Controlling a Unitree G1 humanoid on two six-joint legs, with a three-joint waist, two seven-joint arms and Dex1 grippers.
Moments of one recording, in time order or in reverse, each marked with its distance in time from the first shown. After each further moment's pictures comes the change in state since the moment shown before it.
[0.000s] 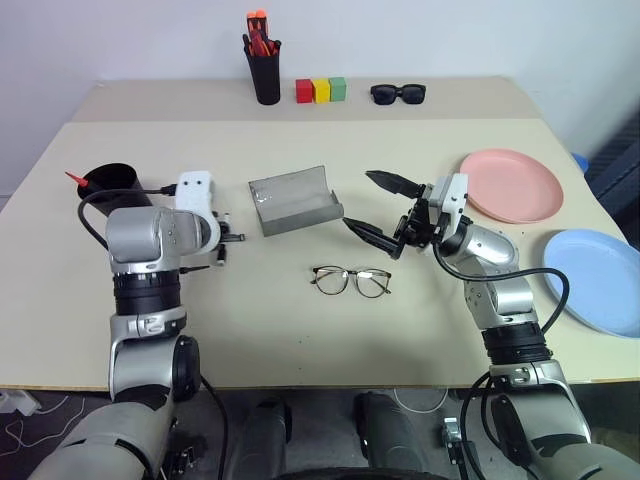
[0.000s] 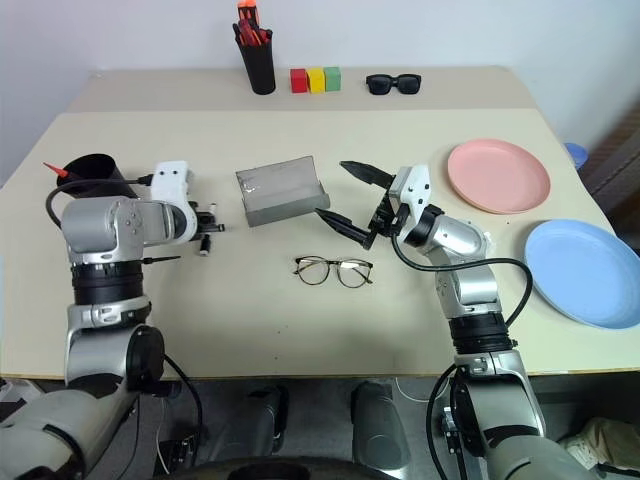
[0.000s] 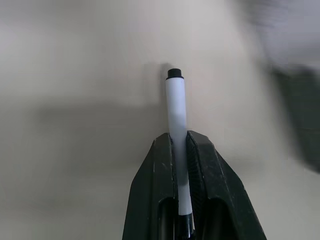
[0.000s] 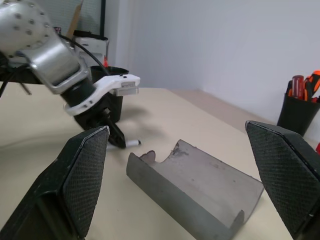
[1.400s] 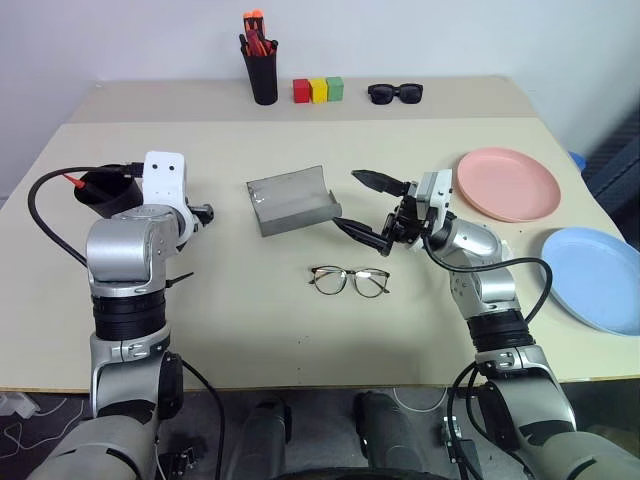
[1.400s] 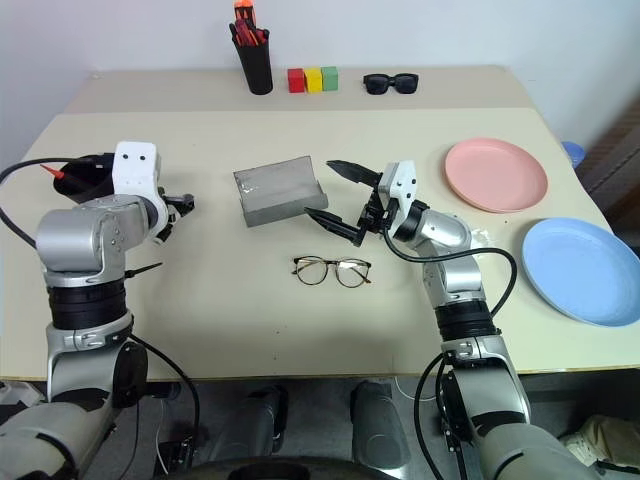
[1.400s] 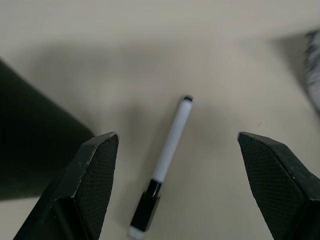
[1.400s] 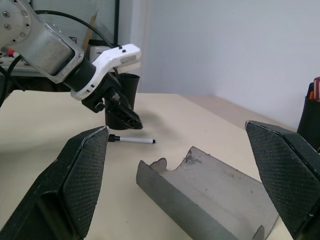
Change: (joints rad) left arm 0.054 0.085 -0.017 -0.123 0.157 -0.070 0.133; right arm -0.075 0.056 0.008 0.121 0.000 -0.031 0.073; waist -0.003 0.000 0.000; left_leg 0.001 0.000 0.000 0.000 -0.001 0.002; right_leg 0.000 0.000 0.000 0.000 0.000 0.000
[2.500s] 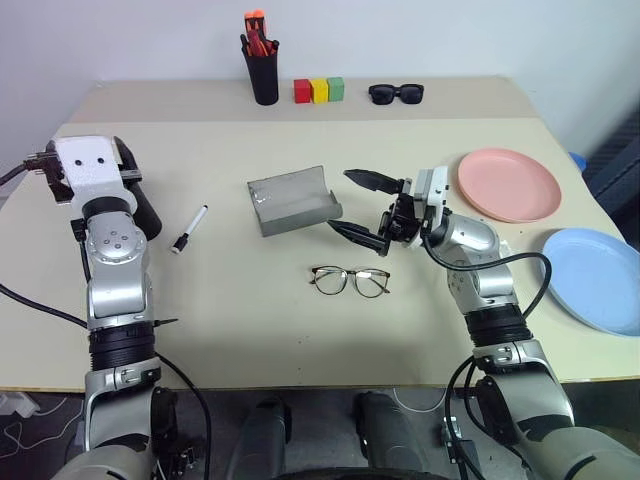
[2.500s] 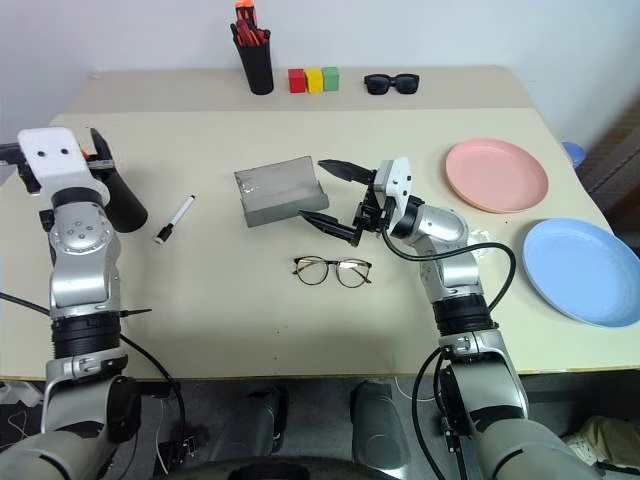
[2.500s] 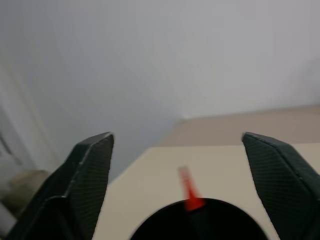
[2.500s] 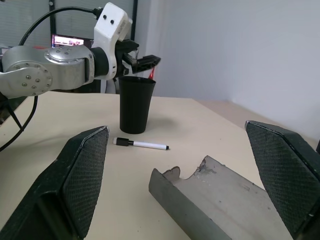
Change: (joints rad) left arm 0.196 -0.028 0.118 0.178 0.171 -1.196 0.245; right arm -0.030 0.003 0.011 0.012 0.008 0.010 0.053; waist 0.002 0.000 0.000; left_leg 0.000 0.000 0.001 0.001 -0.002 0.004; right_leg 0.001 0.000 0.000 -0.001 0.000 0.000
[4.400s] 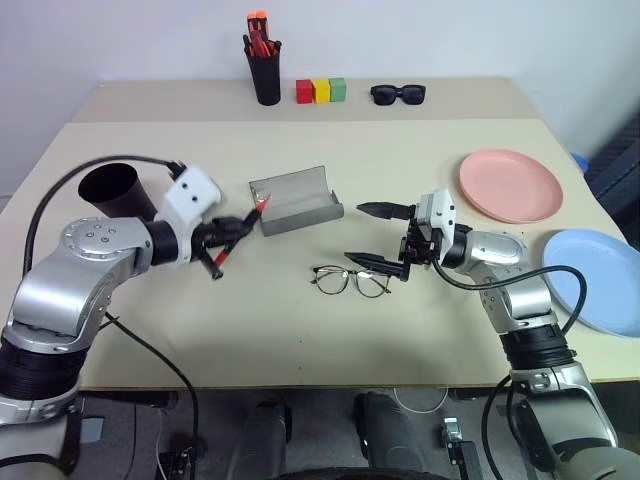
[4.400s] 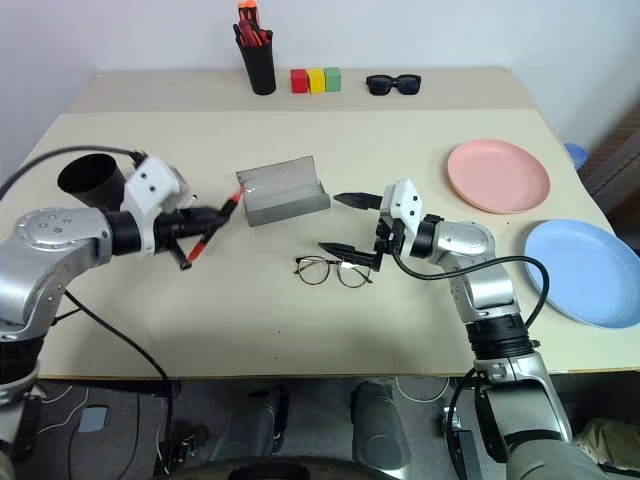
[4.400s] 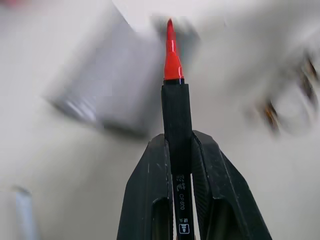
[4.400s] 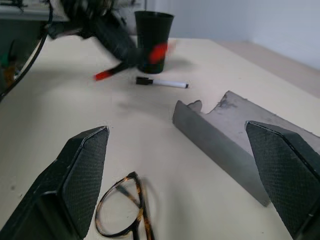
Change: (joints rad) left arm 0.032 0.386 -0.219 -0.475 -0.496 0.691 -0.862; right arm 0.107 -0.147 0.032 -0.181 -0.026 0.197 -0.015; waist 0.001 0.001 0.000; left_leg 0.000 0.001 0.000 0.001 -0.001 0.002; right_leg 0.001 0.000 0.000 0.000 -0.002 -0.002
